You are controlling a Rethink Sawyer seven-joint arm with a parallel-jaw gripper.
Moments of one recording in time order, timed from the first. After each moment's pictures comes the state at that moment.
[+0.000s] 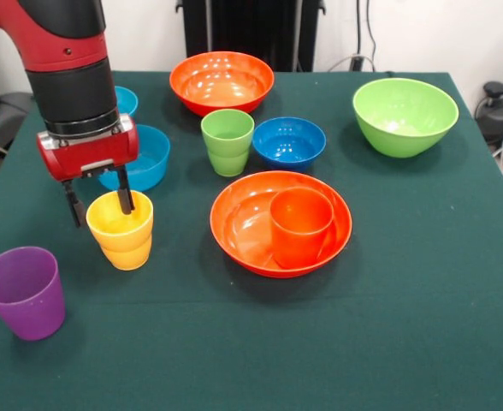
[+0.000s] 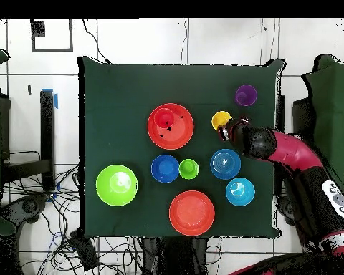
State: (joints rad) arm -0.86 -0.42 0.47 1.49 -0.44 0.47 1.01
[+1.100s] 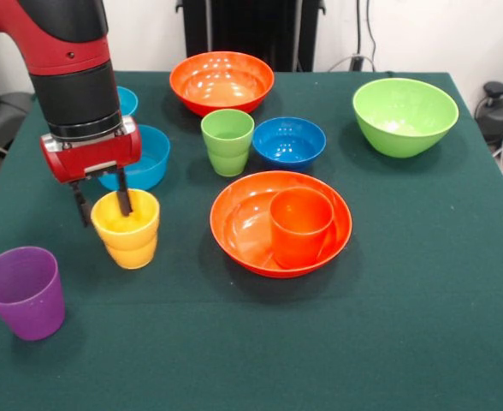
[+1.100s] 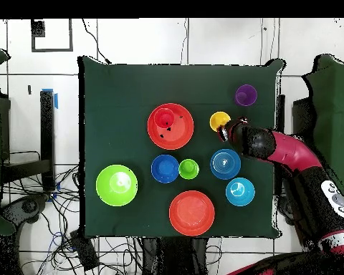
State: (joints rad) arm -0.86 -0.42 0.47 1.49 -0.44 0.47 1.01
